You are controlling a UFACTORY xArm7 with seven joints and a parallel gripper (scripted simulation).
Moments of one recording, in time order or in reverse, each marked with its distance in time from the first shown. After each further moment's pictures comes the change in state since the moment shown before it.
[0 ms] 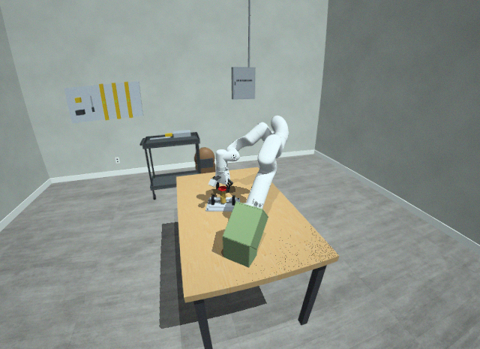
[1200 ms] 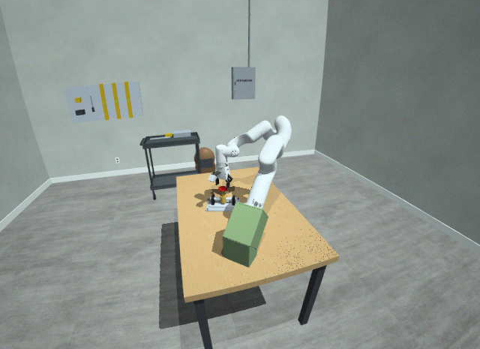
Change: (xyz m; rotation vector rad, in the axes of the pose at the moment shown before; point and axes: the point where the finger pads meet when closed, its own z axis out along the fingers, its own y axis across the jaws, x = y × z) arm 0.000 0.001 -0.033 -0.002 0.000 0.000
